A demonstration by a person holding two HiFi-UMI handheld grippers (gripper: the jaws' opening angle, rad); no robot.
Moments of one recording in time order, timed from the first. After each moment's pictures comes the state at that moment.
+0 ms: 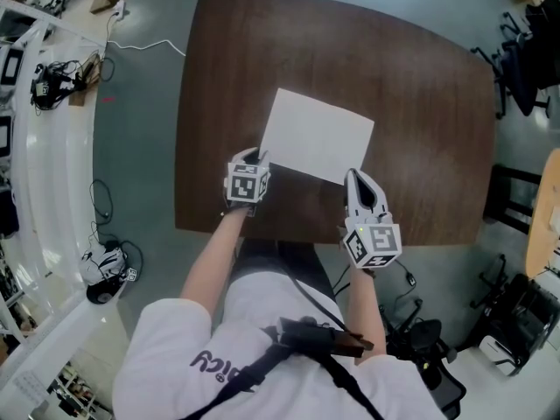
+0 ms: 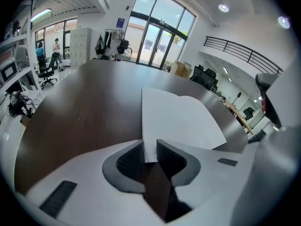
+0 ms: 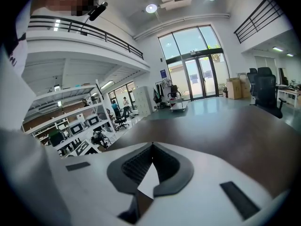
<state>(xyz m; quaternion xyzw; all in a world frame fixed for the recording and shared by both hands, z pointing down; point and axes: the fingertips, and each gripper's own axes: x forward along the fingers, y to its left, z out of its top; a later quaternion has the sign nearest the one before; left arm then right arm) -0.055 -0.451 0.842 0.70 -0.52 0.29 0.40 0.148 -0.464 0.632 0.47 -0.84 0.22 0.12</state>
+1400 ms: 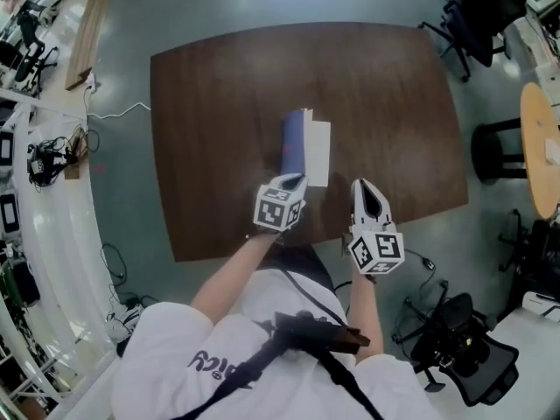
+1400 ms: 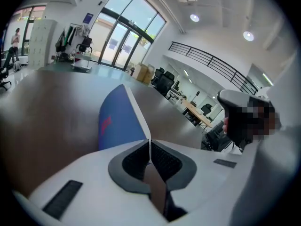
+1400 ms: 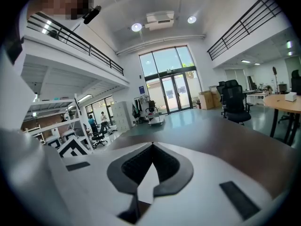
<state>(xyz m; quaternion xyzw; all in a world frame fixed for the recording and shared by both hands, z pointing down) 0.158 -0.426 0.718 0.83 -0.34 0.24 0.38 0.268 -0.414 0.572 0.61 -0.77 0.20 0.04</state>
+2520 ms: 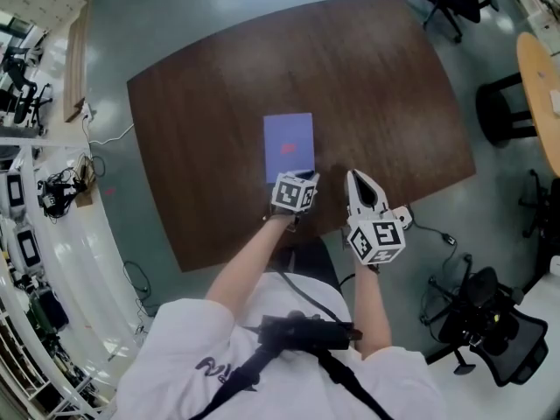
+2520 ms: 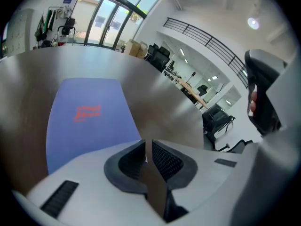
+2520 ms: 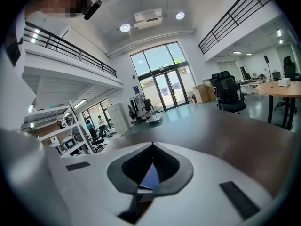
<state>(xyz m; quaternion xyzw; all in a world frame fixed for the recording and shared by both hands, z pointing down) 0.265 -0.410 0.813 0.82 -0.25 0.34 0.39 0.330 -0.404 0.609 0.61 -0.75 0.24 0.02</state>
